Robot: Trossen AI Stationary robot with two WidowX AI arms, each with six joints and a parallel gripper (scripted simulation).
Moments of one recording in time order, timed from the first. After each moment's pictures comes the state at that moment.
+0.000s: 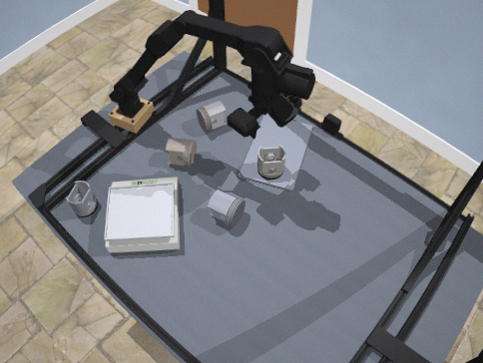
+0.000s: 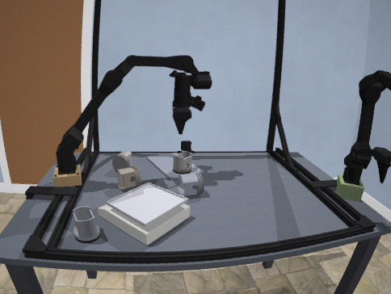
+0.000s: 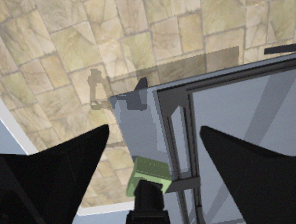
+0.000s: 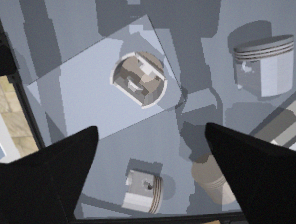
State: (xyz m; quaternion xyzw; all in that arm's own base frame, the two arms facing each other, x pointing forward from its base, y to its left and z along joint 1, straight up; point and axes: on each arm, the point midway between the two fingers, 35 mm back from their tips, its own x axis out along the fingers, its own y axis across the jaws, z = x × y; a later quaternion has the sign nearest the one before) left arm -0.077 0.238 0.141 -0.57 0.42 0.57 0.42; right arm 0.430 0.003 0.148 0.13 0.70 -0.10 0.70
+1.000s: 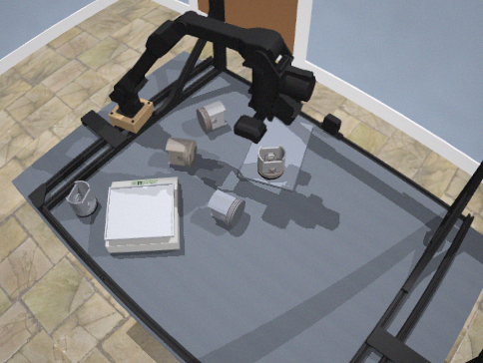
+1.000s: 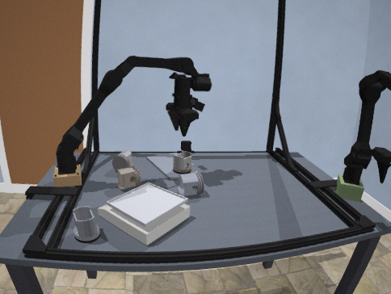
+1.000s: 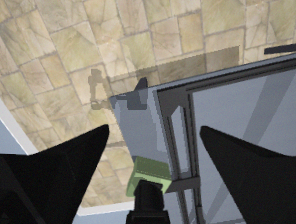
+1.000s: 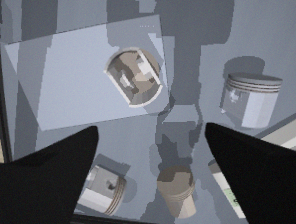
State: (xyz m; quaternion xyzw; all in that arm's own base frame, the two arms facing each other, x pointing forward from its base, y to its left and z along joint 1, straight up) left arm -0.077 0.238 0.141 -0.57 0.42 0.57 0.42; right arm 0.429 -0.002 0.140 0.00 0.71 0.00 0.71
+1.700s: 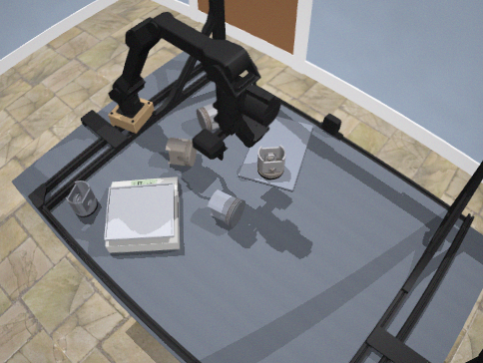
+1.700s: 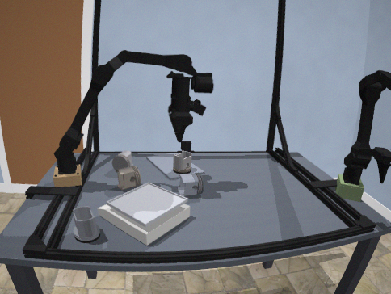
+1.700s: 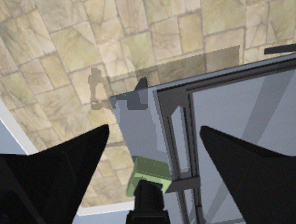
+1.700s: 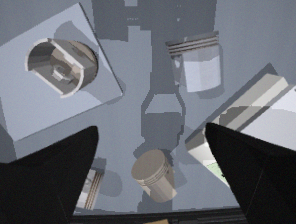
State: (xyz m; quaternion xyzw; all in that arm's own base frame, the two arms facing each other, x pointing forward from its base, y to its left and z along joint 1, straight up) left arm -0.077 0.238 0.141 -0.57 0.42 0.57 0.42; right arm 0.390 -0.087 0.148 0.08 0.70 -0.09 0.70
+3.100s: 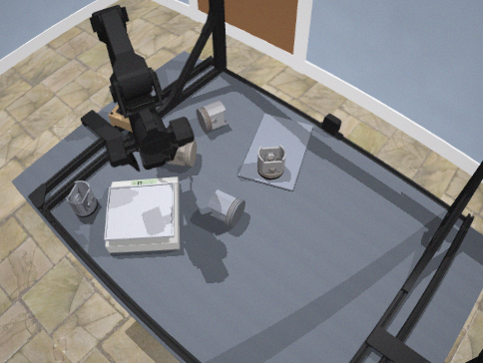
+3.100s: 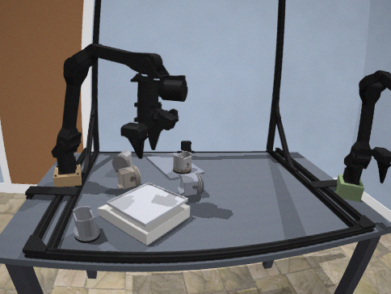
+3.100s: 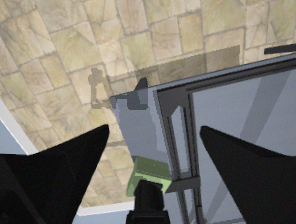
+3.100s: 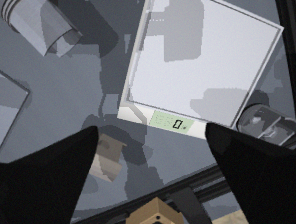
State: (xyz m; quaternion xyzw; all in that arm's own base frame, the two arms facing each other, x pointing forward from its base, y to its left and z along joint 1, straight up) left arm -0.077 0.238 0.141 -0.57 0.42 0.57 0.42; right arm 0.254 -0.203 0.147 0.25 0.66 -0.25 0.66
